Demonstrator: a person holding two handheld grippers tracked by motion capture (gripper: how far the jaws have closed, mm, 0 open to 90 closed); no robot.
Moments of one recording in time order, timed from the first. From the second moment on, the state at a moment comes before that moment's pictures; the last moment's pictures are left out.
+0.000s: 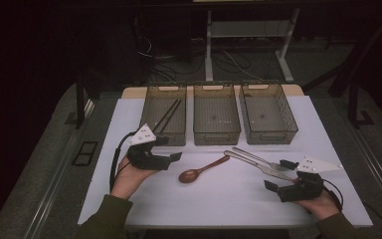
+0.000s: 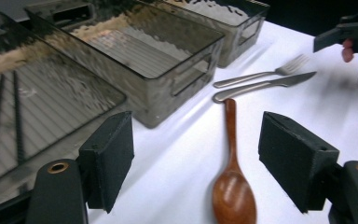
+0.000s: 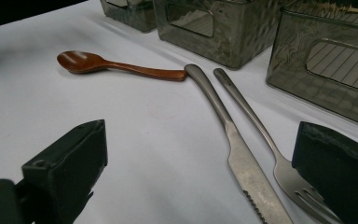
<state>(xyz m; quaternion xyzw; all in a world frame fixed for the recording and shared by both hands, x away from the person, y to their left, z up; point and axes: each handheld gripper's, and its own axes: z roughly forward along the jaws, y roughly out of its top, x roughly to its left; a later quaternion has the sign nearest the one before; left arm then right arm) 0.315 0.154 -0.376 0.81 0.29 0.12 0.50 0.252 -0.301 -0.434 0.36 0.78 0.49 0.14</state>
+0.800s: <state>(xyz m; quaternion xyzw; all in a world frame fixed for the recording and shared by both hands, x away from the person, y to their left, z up) 0.308 0.131 -0.426 0.84 0.29 0.08 0.46 0.252 -0.299 -0.435 0.35 0.78 0.49 0.15</state>
